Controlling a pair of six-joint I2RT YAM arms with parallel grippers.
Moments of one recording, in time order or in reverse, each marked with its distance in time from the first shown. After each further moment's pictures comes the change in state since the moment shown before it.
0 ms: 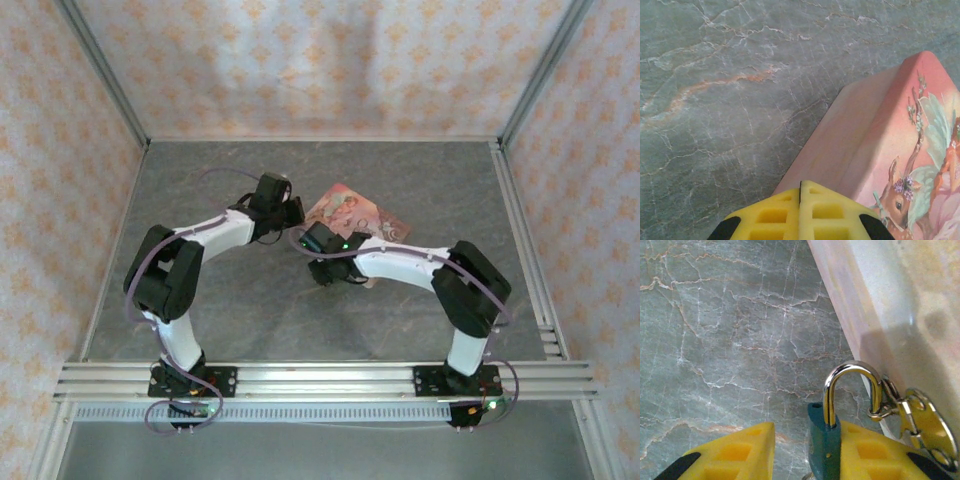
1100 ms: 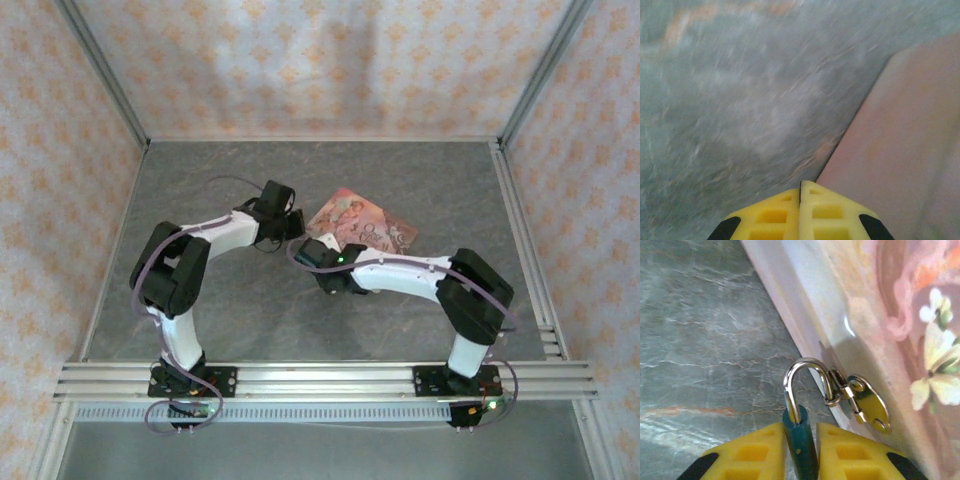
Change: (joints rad) left arm -0.010 0.050 -0.008 -0.114 0.034 0.001; right arm 0.101 -0.013 0.031 -0.163 0.303 0.097
